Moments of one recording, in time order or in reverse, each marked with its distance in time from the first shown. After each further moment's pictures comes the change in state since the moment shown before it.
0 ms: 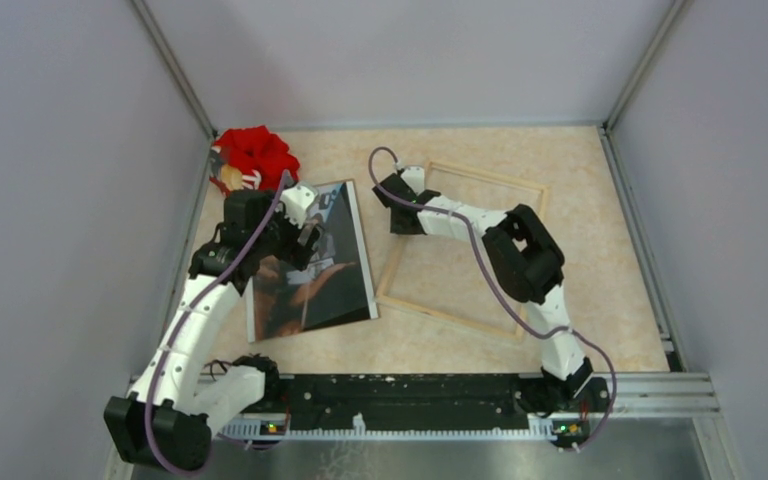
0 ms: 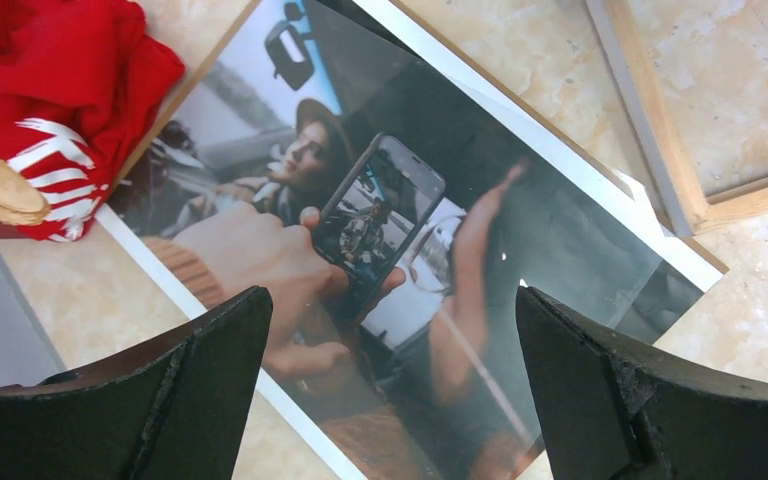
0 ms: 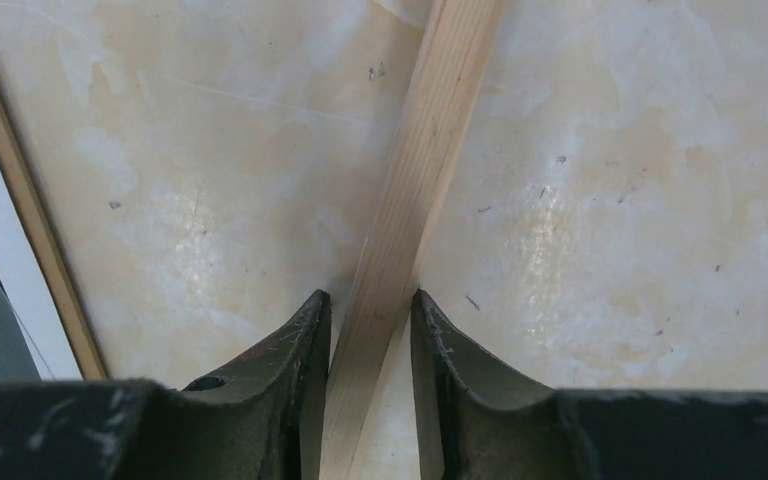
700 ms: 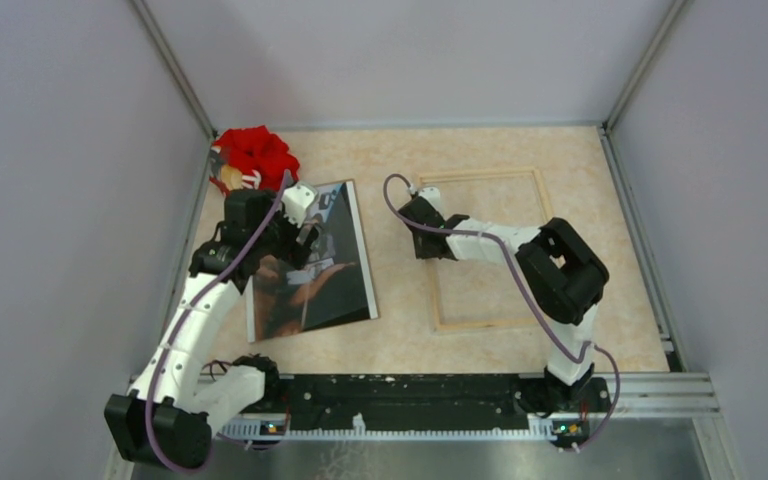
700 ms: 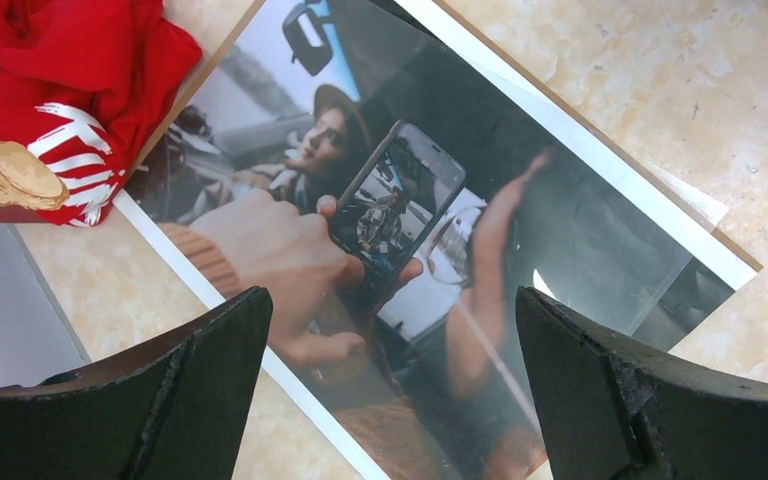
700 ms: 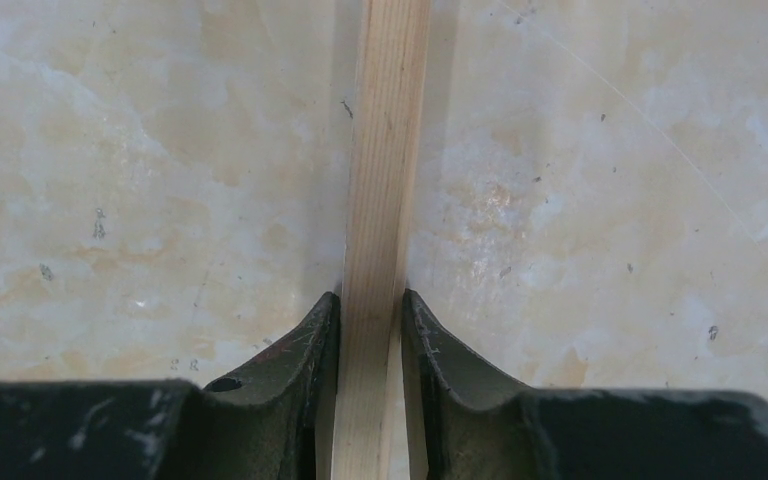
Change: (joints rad) left arm 0.003 0.002 0.005 -0.003 -0.046 0.023; right arm 0.005 -0.284 -0.436 0.161 -0.041 -0.183
